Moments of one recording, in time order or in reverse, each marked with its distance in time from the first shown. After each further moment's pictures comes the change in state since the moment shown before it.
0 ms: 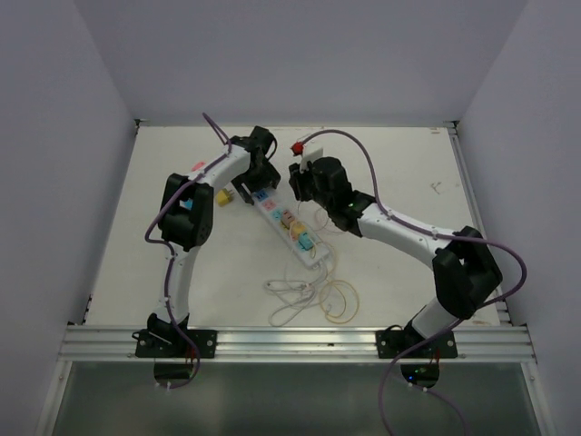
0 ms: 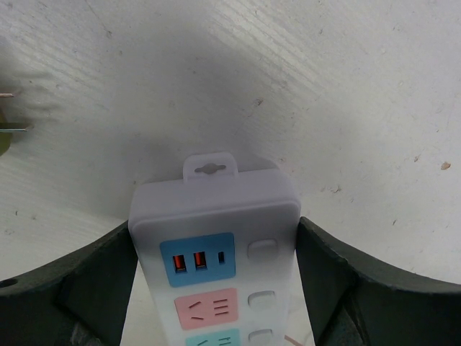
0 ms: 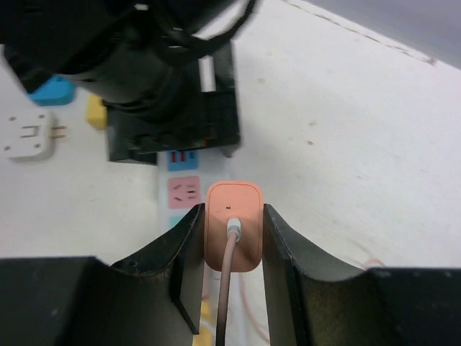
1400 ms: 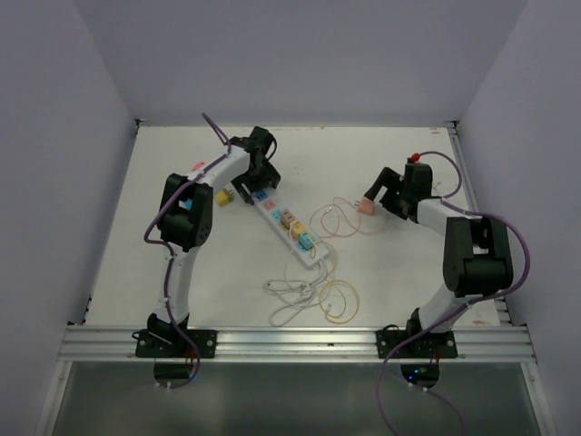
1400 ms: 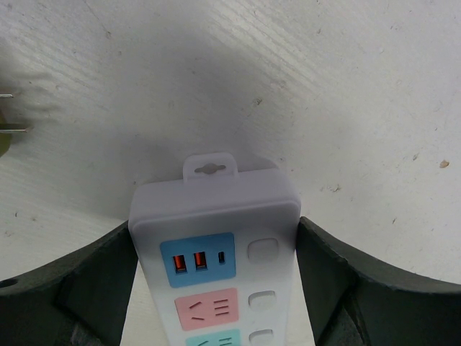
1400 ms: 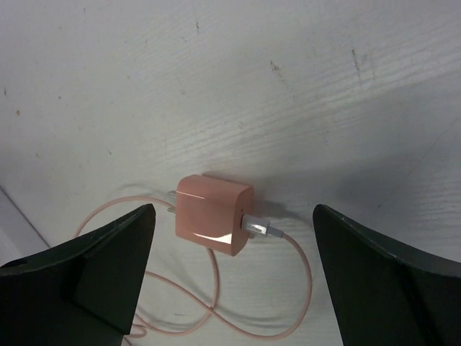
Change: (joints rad) left arm 0.000 -0.010 -0.019 0.018 -0.002 0.006; right arm -0.719 0.072 -0.268 -0.076 -0.328 0.500
